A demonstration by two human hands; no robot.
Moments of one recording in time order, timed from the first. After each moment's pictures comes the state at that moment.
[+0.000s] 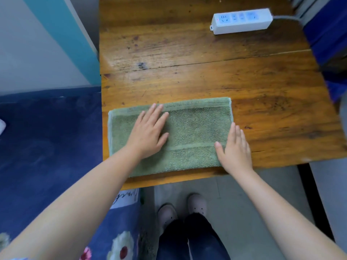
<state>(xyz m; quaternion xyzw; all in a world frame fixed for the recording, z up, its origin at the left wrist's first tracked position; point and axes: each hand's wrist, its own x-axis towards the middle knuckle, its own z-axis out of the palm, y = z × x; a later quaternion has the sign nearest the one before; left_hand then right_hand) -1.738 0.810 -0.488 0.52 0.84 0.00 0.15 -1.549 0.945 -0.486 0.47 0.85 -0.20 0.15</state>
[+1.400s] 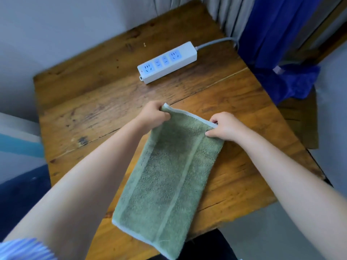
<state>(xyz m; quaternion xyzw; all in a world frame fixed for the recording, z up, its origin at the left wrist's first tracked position) -1.748 1.103 -0.434 0.32 0.82 0.22 0.42 -1.571 1.184 -0.439 0.44 0.79 -0.39 0.16</state>
